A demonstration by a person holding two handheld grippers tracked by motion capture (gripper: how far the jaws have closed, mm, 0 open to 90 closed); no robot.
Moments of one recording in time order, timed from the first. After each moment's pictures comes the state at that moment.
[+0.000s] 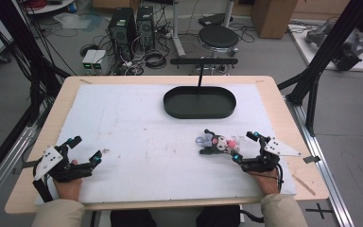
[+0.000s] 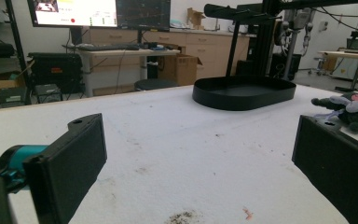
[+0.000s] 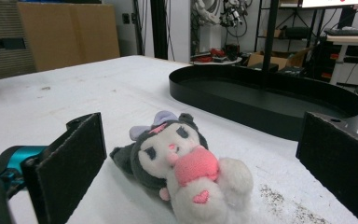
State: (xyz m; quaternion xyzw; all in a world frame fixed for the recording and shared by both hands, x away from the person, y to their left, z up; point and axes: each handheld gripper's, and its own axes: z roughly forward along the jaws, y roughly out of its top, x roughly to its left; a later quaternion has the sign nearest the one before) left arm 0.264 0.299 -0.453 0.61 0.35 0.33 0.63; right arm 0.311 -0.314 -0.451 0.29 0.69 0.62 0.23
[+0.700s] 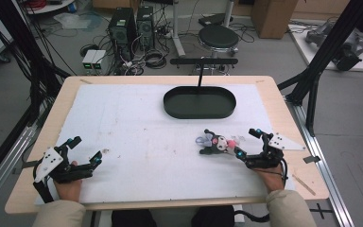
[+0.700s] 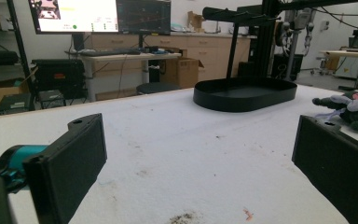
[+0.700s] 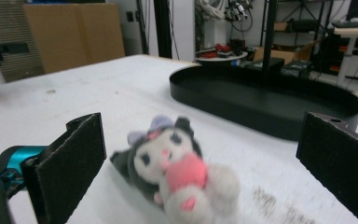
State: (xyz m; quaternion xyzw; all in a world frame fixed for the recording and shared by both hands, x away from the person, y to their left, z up) left arm 0.262 0.297 -0.454 0.61 0.34 0.34 0.63; right arm 0.319 -0.325 -0.431 0.29 0.69 0.62 0.21
